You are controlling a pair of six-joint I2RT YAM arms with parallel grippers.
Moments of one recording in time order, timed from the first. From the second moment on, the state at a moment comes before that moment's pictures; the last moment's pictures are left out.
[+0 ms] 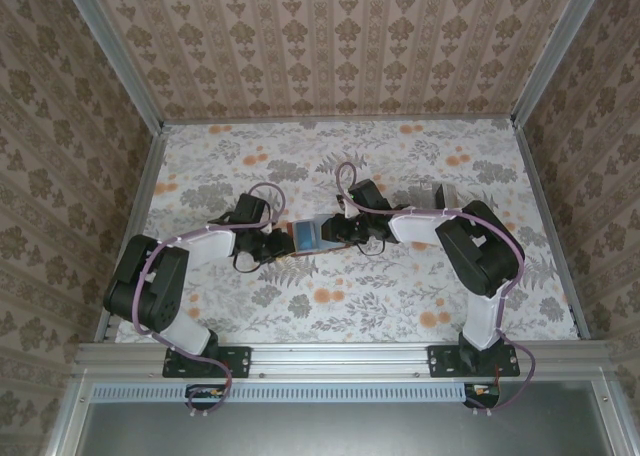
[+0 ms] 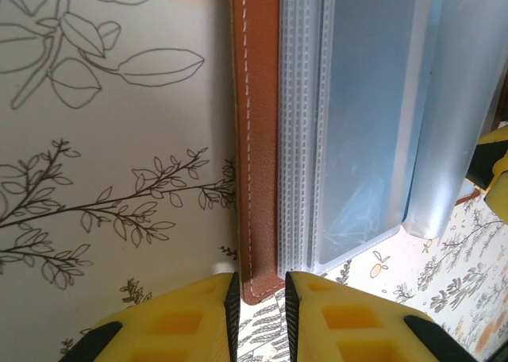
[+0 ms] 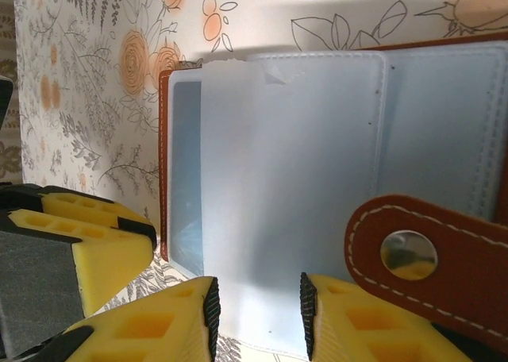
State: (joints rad) left arm -0.42 1.56 0.71 -0.26 0.47 -0.65; right arm 0.57 1.89 1.02 0.00 -0.48 0.68
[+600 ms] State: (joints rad) left arm -0.50 1.65 0.88 -0.14 0.54 -0.69; right arm 0.57 1.90 1.02 0.02 -0.49 0.68
